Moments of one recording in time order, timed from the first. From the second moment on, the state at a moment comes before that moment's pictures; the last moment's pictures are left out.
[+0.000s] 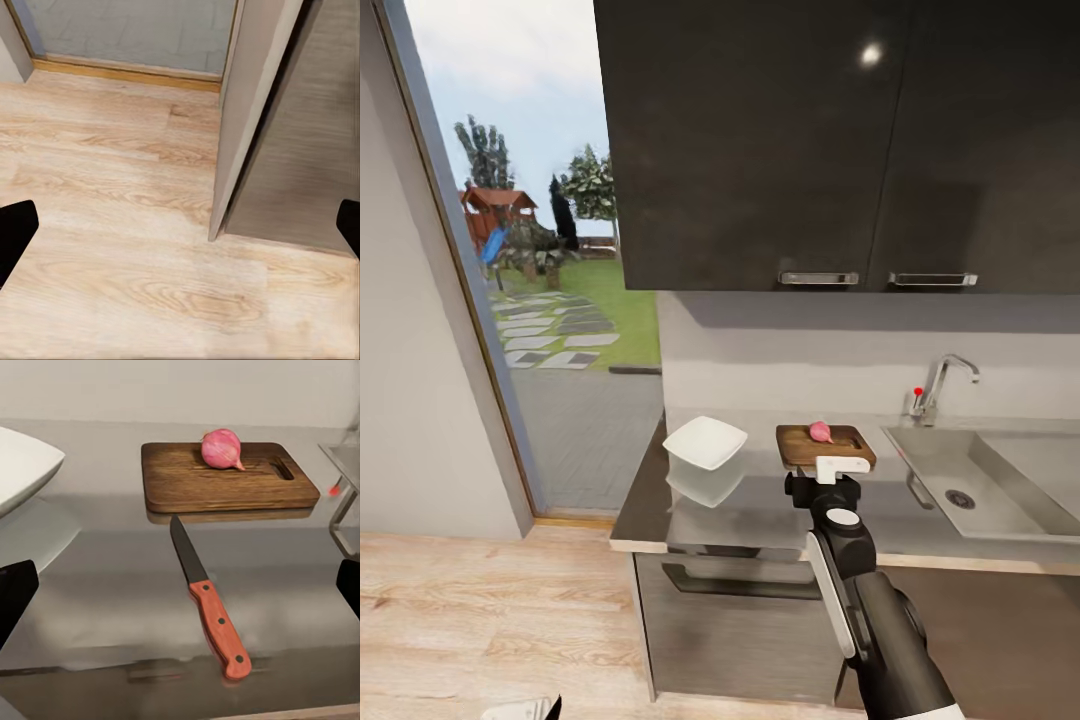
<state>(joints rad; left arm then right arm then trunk) 0.10 0.19 -0.07 -1.02 0.28 -0.11 0.03 -0.42 0.17 0.13 -1.46 0.06 0.66 -0.35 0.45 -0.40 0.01</state>
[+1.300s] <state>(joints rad) 0.10 0.17 -0.08 -0.70 0.20 -1.03 0.05 -0.42 0.17 0.13 -1.46 0.06 0.66 -0.35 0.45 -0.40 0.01</state>
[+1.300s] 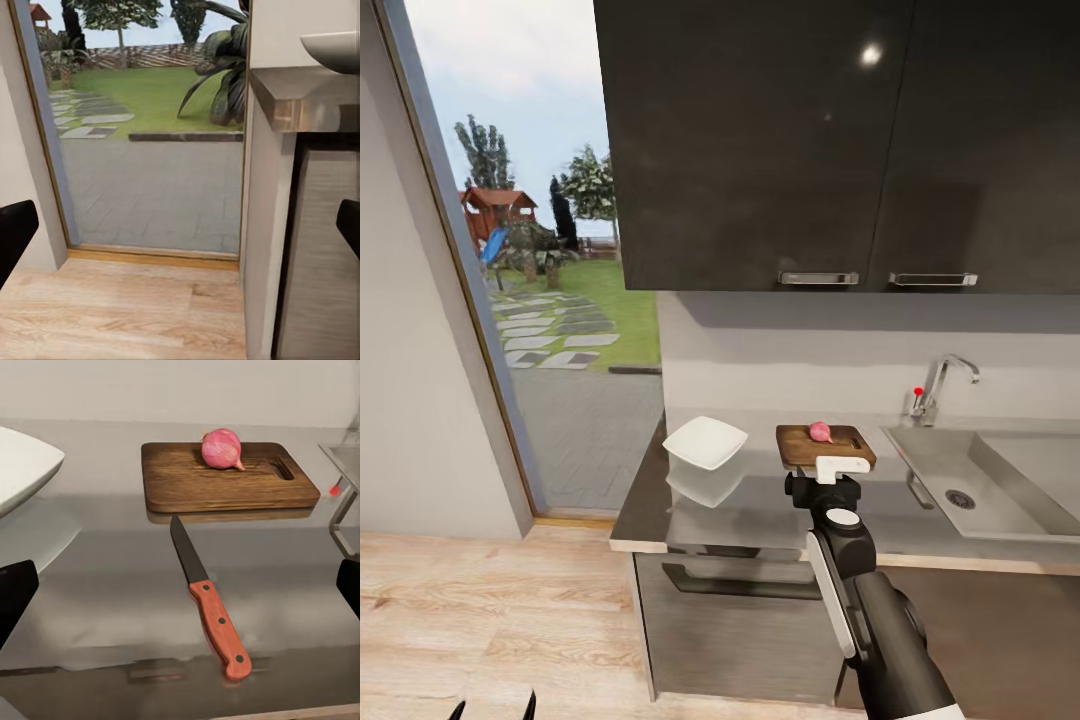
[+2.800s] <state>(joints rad) 0.10 0.15 -0.14 -0.63 0.20 -1.03 0.04 -0.42 0.17 0.12 -1.46 0.06 0.67 -0.35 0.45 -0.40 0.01</state>
